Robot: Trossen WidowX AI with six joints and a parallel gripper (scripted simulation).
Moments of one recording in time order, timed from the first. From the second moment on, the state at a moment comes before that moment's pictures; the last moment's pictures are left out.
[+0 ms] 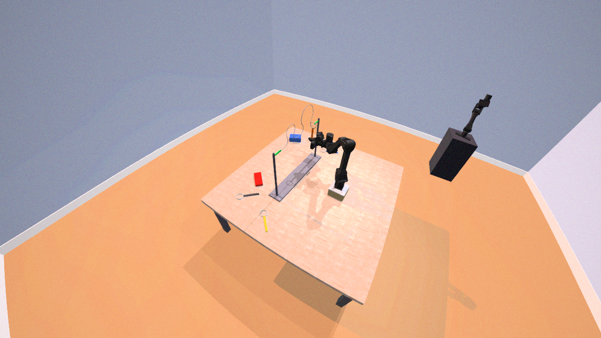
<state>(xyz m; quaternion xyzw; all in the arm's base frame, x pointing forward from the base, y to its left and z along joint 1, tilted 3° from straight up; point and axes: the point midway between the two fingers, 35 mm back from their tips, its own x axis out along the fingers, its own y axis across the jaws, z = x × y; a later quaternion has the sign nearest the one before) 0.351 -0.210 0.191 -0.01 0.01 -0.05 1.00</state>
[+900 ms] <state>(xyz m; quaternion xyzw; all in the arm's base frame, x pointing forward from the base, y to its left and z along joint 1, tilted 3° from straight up) 0.360 -0.134 0.204 0.19 0.00 -0.05 0.98</state>
